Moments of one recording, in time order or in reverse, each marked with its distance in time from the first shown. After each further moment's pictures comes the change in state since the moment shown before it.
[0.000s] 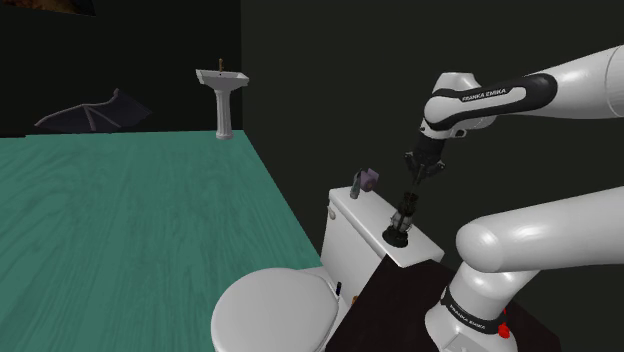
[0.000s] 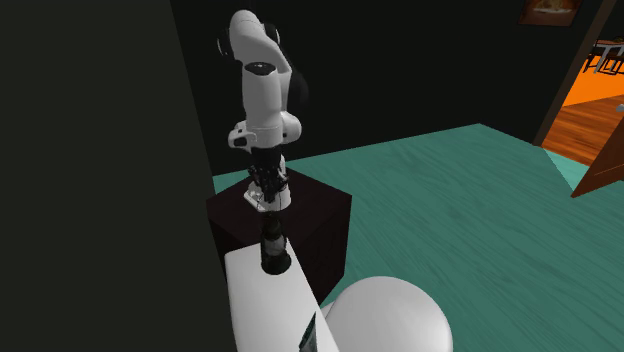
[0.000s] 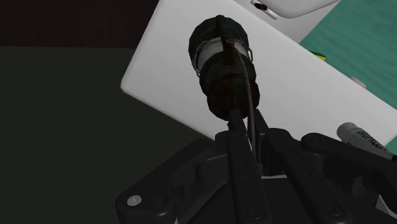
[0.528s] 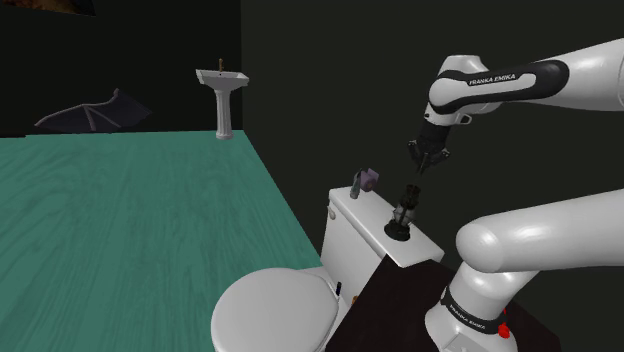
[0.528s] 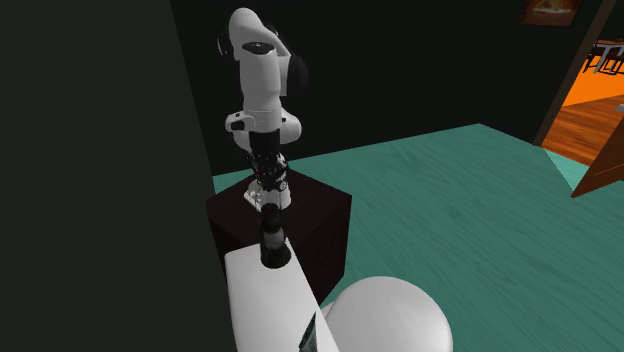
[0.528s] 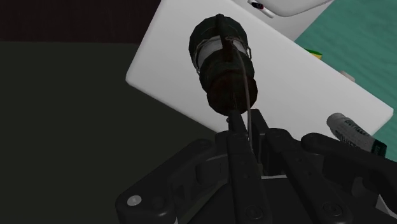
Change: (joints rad) arm 0.005 -0.021 0.011 0.092 0.013 -0.112 -0.004
